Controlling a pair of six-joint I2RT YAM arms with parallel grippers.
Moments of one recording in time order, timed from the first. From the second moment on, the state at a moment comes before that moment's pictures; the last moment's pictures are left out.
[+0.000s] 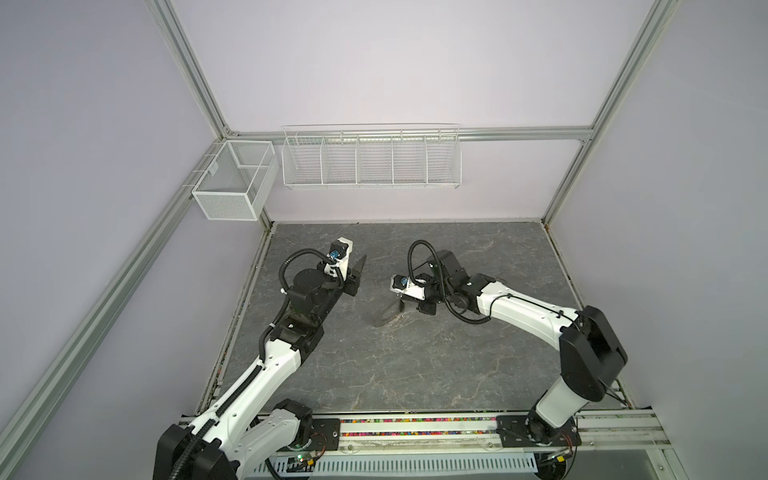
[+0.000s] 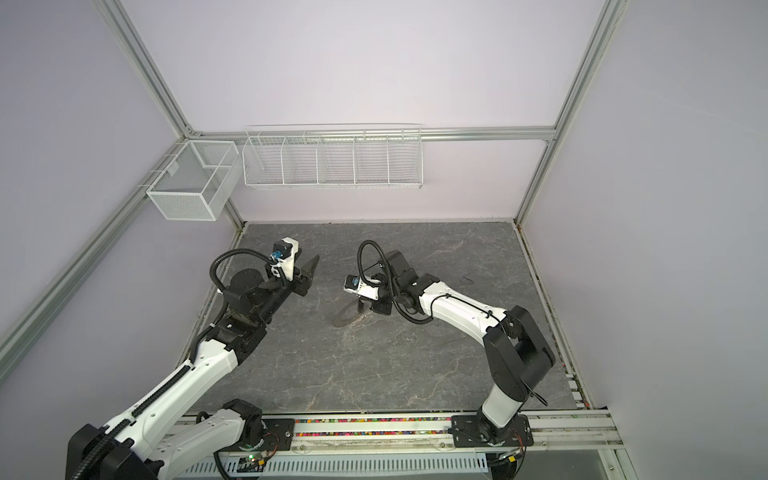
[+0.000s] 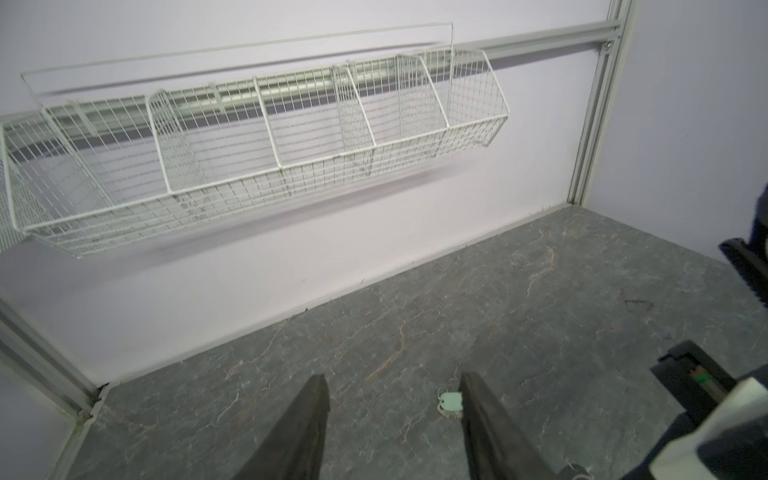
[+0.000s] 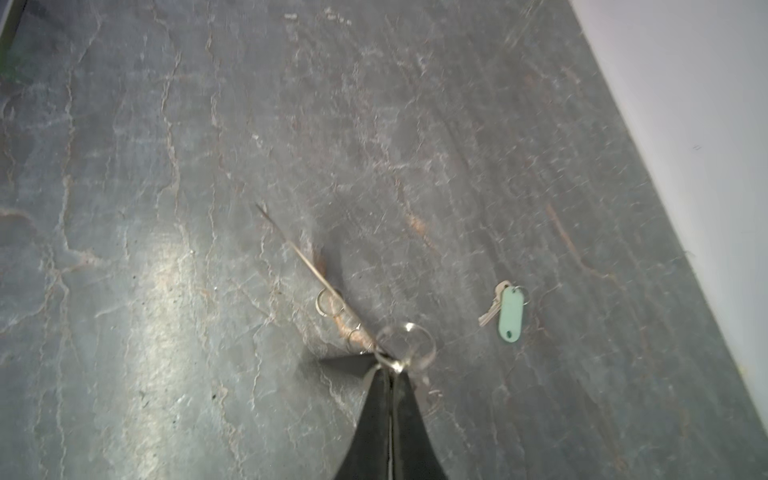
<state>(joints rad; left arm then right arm) -0.44 1.02 0.70 0.25 0.03 0.12 0.71 1.67 1.18 -0.32 -0.36 -0.68</state>
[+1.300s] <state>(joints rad) -0.46 1.22 0.70 0.25 0.20 0.01 0.50 1.58 1.02 -0.62 -0.13 -0.71</state>
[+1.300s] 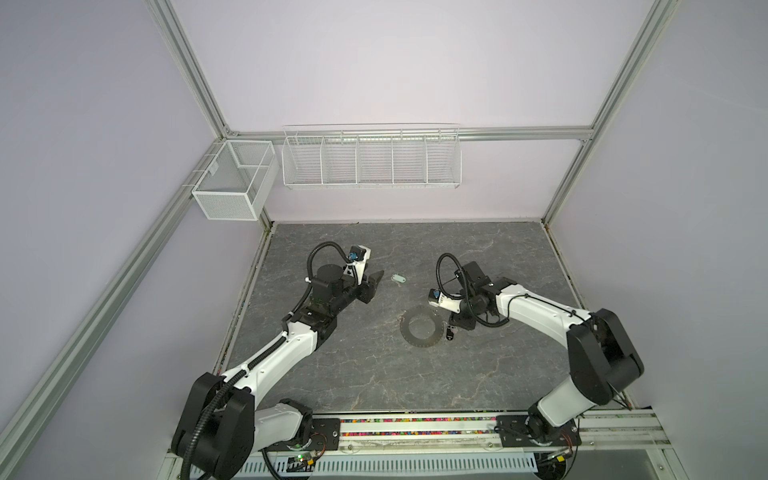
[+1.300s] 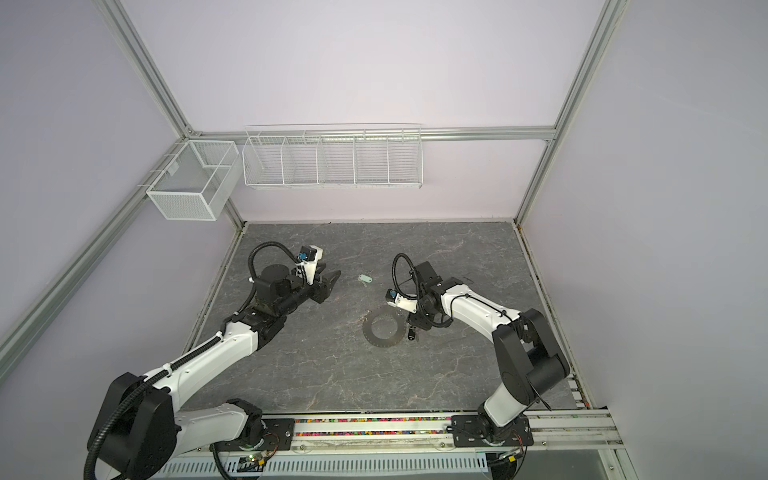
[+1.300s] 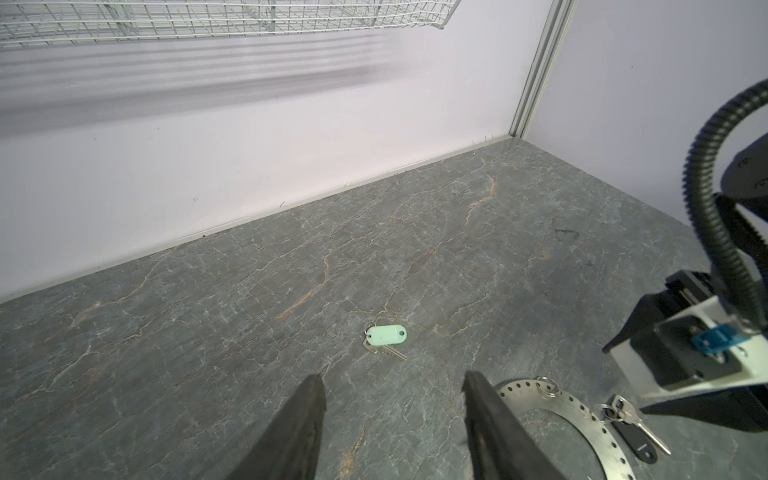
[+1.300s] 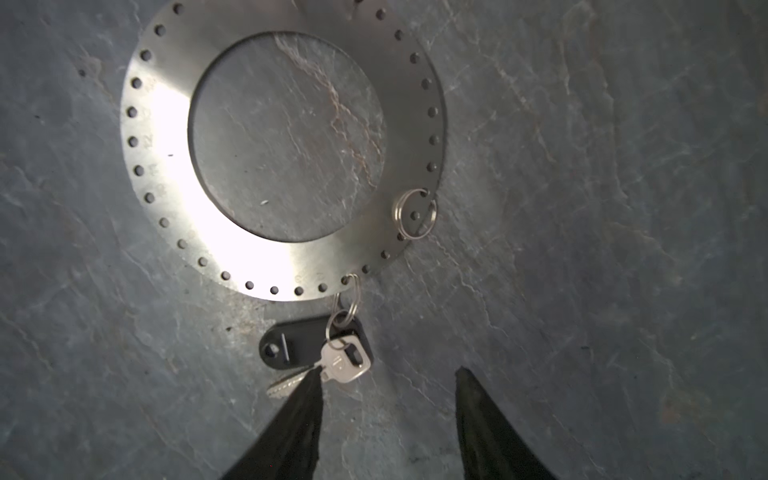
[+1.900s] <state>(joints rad) -0.44 1.25 0.76 0.10 0.19 -0.04 0.68 1.75 1.15 -0.34 -0.27 -0.41</state>
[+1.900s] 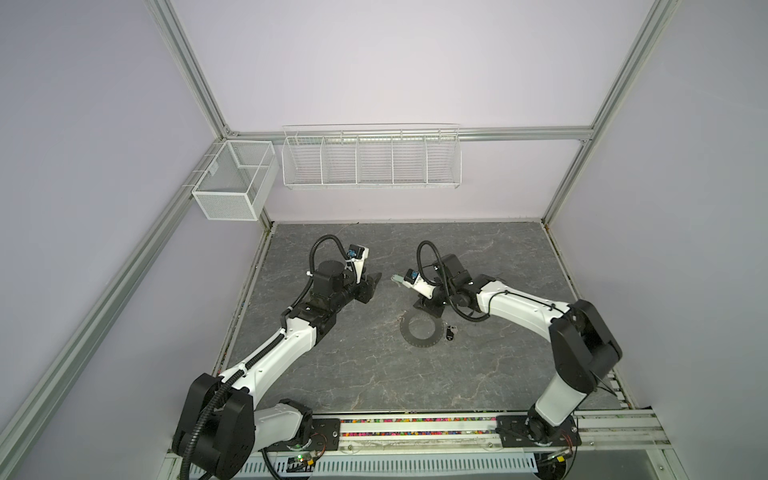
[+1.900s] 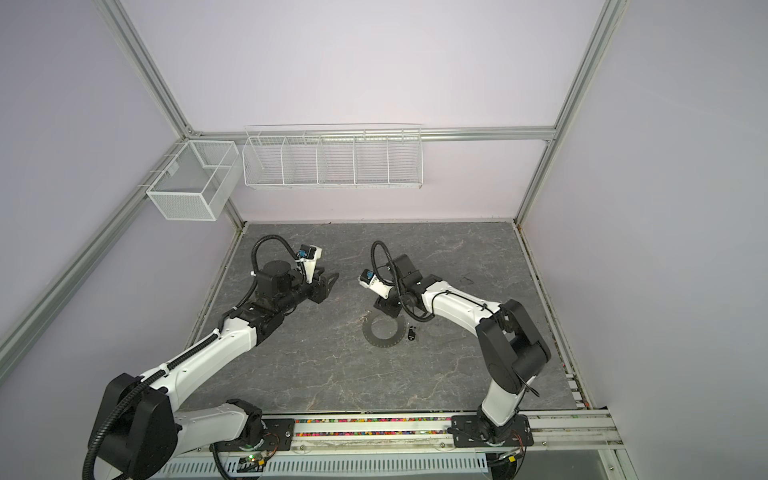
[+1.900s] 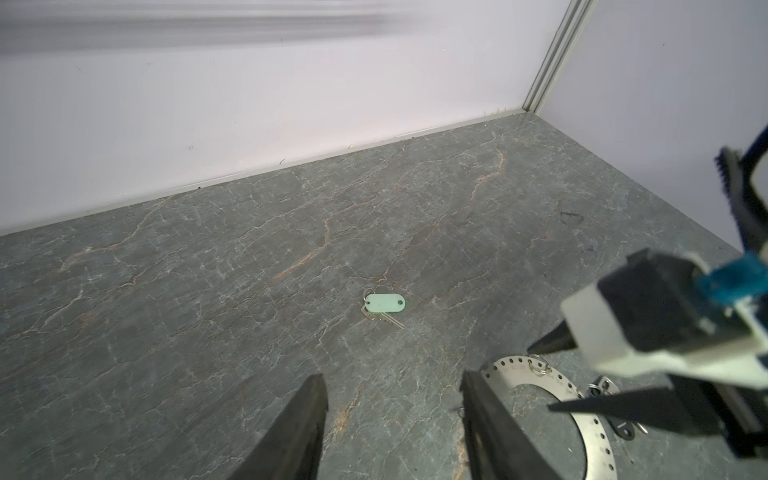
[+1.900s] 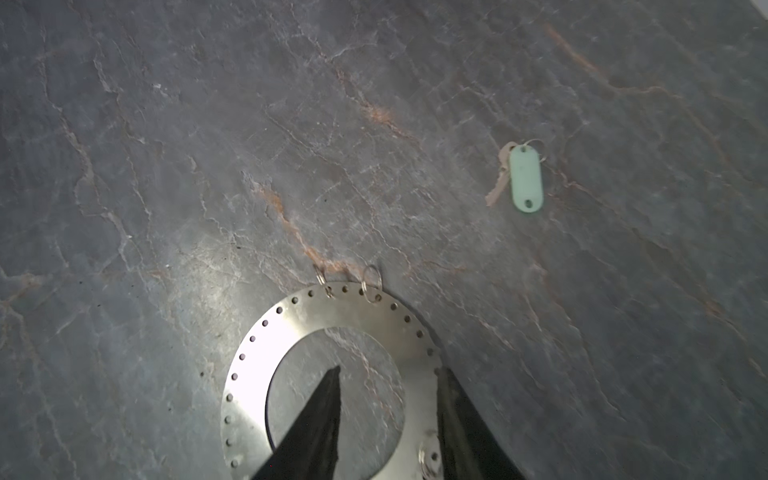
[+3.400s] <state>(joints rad) -0.36 1.29 0.74 0.19 0.37 0.00 0.75 1.95 1.17 -0.26 -0.26 -0.48</state>
